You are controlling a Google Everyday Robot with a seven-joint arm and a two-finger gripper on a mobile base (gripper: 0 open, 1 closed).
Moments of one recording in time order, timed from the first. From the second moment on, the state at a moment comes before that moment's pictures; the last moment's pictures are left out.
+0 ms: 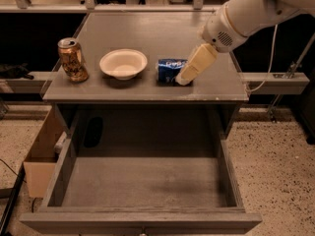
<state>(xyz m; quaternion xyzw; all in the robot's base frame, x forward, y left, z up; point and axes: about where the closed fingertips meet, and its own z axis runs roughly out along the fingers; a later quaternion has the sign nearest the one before) 0.607 -0.087 0.933 -0.55 0.76 0.13 0.32</state>
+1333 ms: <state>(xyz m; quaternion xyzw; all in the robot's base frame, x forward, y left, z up) 0.692 -0.099 0.874 -0.58 0.75 0.10 0.30</state>
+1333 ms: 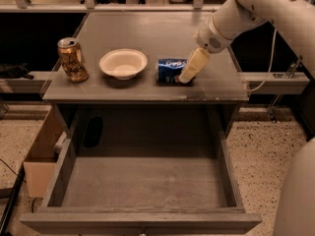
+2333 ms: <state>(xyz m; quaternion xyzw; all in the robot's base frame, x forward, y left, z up) 0.691 -0.100 0.852 -0.59 0.75 0.11 0.28</state>
